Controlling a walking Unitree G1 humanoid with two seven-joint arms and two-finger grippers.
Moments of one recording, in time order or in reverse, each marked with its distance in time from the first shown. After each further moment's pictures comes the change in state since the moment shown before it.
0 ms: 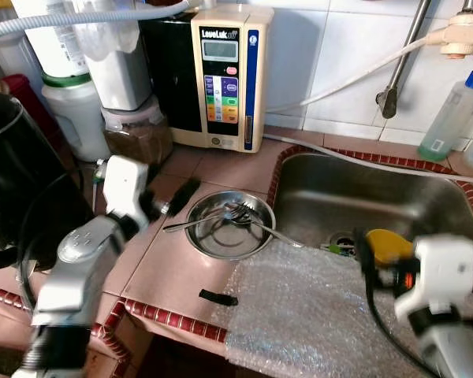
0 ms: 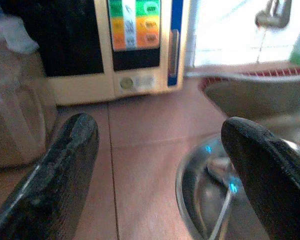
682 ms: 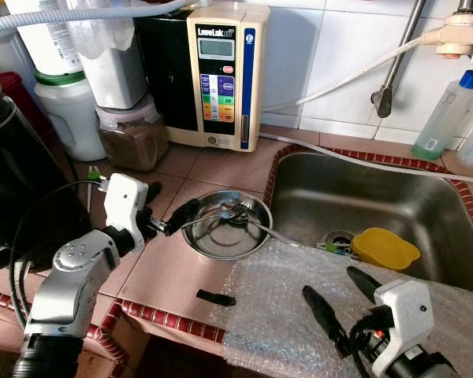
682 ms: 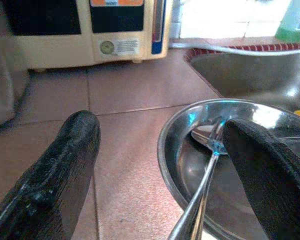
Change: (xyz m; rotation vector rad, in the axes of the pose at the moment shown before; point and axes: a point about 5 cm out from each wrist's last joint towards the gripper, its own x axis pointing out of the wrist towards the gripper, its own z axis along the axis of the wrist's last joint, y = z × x) left arm -0.002 -0.001 -0.016 -0.018 0.086 -0.081; right arm -0.029 0.033 -0.020 0.166 0.126 0.412
